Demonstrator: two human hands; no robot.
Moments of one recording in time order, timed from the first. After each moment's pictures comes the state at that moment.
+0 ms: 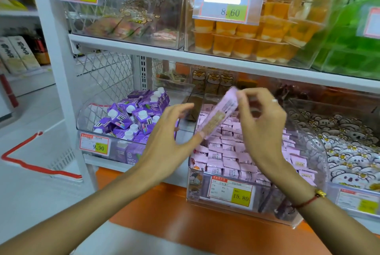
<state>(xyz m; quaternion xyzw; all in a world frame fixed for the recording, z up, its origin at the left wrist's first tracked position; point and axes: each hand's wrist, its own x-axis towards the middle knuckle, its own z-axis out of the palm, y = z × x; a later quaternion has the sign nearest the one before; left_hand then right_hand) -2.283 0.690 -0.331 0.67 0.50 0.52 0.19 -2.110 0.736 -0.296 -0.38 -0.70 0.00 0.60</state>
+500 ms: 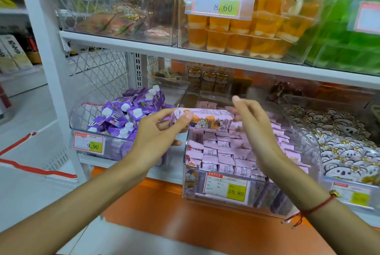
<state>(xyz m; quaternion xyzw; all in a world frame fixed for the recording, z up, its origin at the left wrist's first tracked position) -2.285 0.693 -0.324 0.52 0.46 0.60 0.40 -2.101 0.726 -0.300 -0.50 -0.60 0.37 0.50</state>
